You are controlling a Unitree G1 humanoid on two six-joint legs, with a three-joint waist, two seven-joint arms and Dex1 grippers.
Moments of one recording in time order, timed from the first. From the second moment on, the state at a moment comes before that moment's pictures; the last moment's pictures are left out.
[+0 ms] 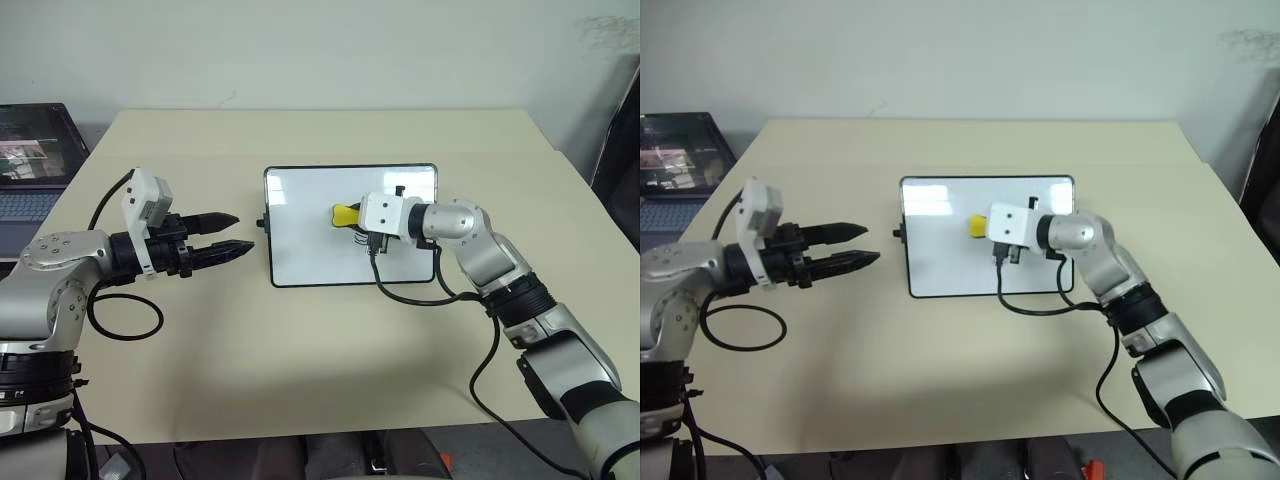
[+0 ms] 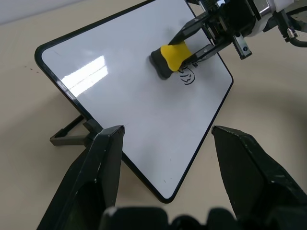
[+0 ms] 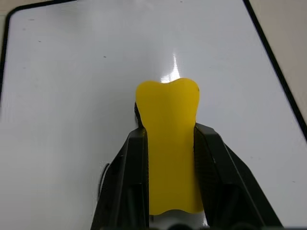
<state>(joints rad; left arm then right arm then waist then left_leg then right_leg) -0.40 0.90 0.21 -0.04 -0.59 0.58 -1.12 -0.85 -0.42 0.41 0.30 -0.21 0.02 0.83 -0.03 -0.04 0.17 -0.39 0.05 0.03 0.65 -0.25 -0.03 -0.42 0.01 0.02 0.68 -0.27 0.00</state>
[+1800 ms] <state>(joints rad) -0.41 0.90 0.20 0.00 -0.57 0.56 -1.15 -0.79 -0.45 0.43 0.18 -0.30 0.09 0.94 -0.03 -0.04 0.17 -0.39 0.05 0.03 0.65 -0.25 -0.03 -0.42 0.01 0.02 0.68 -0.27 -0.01</state>
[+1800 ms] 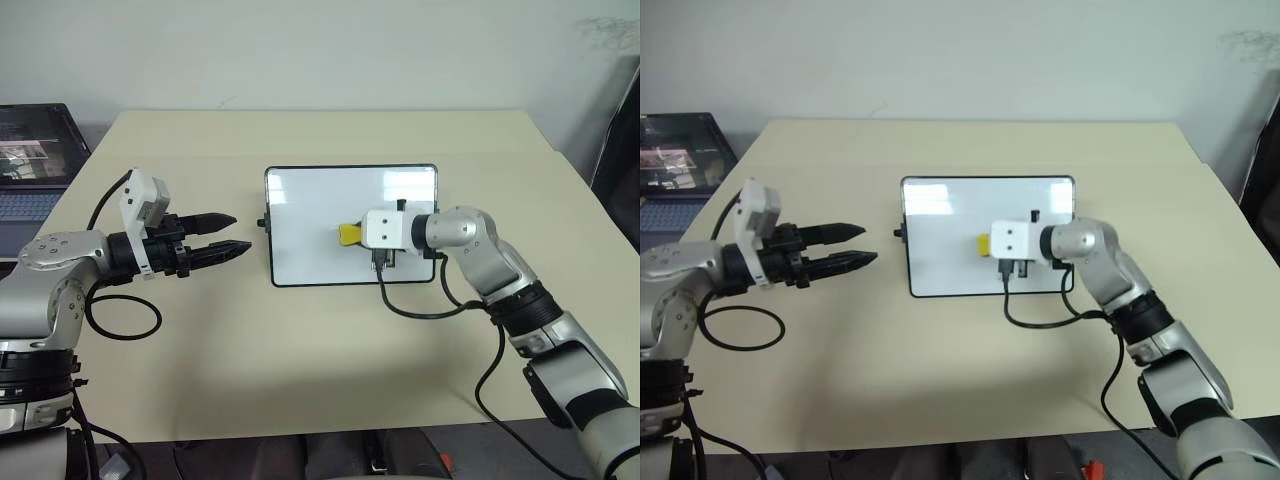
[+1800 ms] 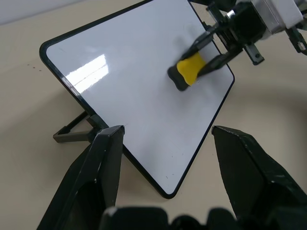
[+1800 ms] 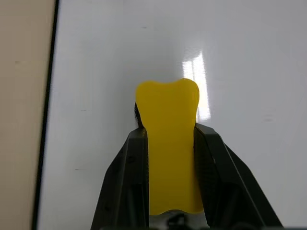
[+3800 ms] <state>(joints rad) -0.45 0.90 0.19 0.04 -0.55 0.53 -1.16 -0.81 -0.40 0.41 0.14 -0.24 0.22 0.97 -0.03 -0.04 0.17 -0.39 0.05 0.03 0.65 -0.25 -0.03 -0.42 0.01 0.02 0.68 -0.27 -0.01</state>
